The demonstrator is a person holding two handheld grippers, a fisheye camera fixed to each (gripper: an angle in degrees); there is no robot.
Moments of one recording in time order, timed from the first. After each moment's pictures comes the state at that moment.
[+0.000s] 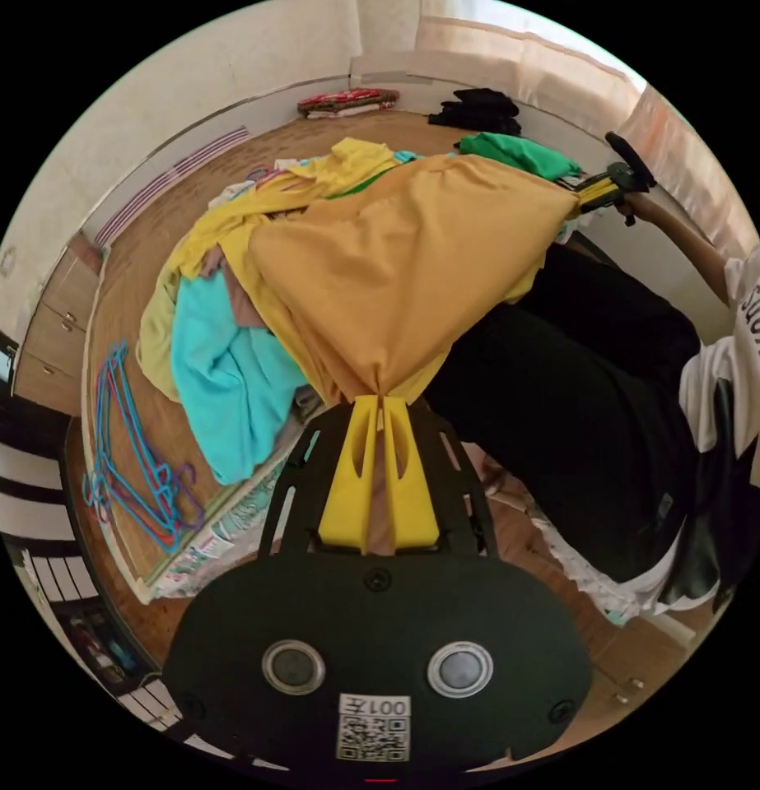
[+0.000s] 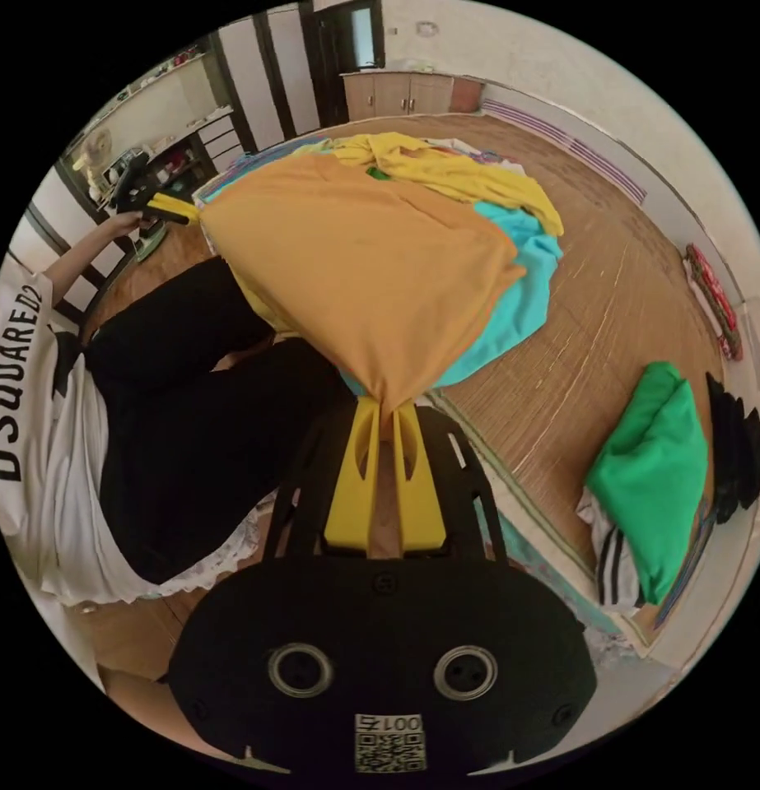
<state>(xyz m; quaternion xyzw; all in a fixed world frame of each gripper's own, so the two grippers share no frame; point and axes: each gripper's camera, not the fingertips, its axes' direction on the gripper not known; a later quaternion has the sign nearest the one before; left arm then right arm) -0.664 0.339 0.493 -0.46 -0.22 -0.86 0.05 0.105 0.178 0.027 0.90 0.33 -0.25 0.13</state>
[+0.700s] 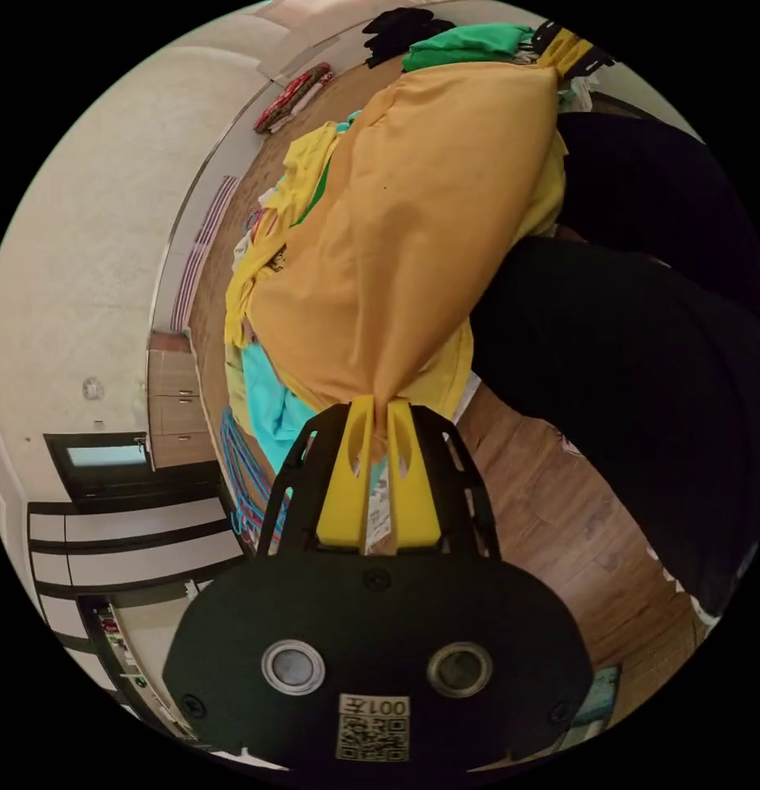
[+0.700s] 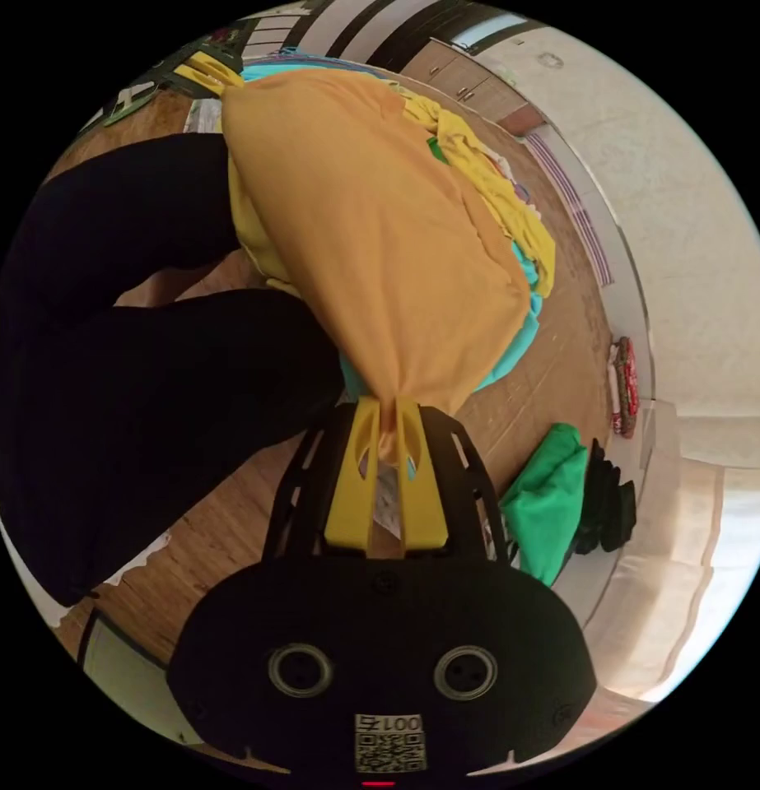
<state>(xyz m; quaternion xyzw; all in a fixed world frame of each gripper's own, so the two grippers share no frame) -0.706 0.427 0.633 -0.70 -0.09 -0.71 0.08 -0.040 0.137 0.078 0.87 0.48 -0.02 0.09</state>
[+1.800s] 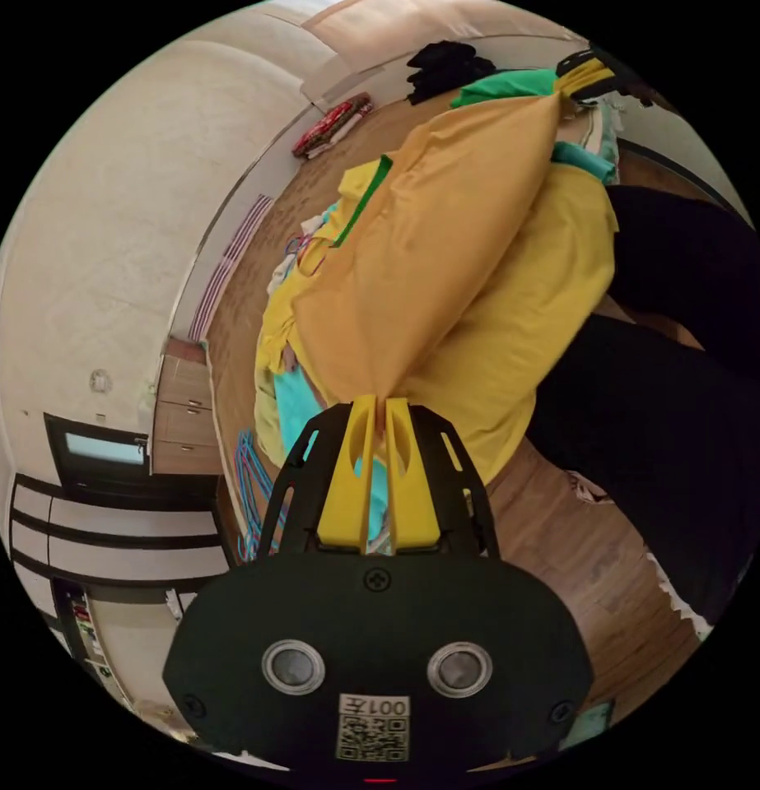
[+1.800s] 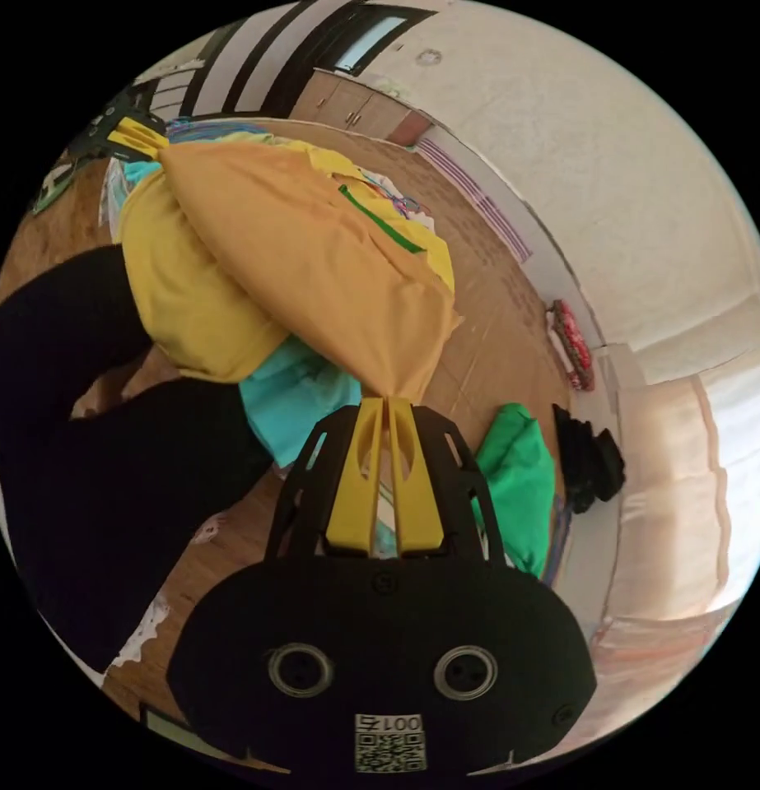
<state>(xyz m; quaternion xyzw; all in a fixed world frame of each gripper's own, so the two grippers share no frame) -0.709 0.441 0.618 -0.69 -0.16 -0.70 0.09 -0.023 0.175 0.156 0.93 0.36 0.02 0.01</state>
